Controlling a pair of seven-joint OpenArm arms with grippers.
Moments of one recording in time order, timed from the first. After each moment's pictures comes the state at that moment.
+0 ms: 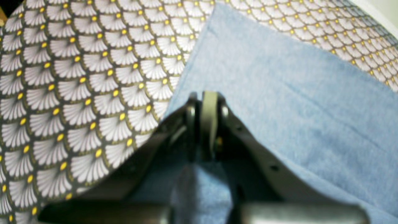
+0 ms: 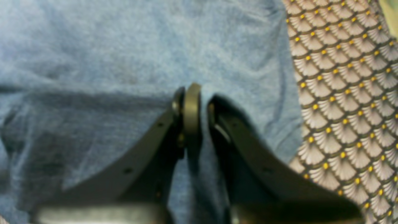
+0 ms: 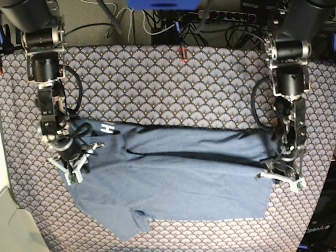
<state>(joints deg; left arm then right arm) -26.0 -14.6 -8.3 51.1 -22.5 -0.7 15.3 19.1 16.3 -2.6 59.5 1.1 18.0 -15.0</state>
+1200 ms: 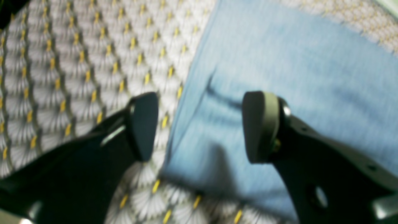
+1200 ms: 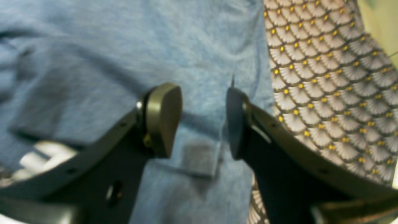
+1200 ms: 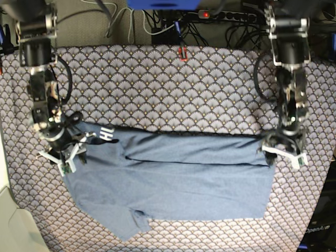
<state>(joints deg) -11.0 -15.8 -8.6 65.2 -22.8 -0.4 15.4 10.4 19.9 -2.1 72.7 0.2 18.1 -17.8</state>
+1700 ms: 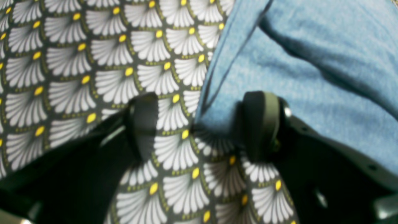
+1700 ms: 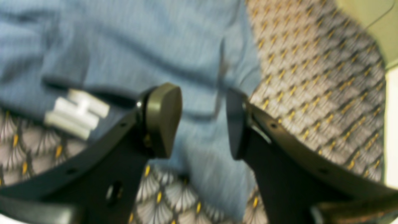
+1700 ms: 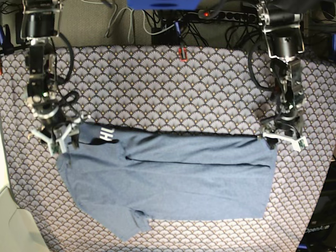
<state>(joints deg) -10.6 -12.8 -14.8 57.3 -22.7 -0.9 13.2 -1.4 17.1 7.4 84.3 0.1 18.1 -19.6</state>
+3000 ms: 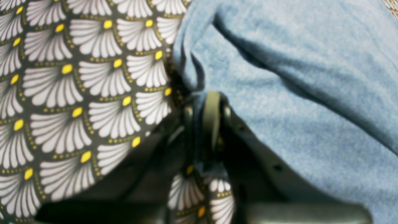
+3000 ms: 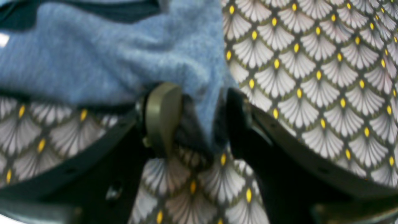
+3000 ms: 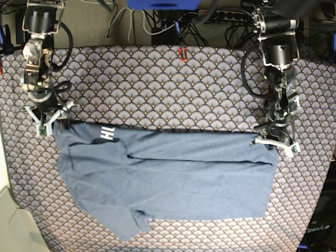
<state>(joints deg) -13.4 -11.0 -14.8 55.5 -23.0 -1.5 14.9 -1.9 15.3 15.8 70.9 1.7 18.1 -16.8</state>
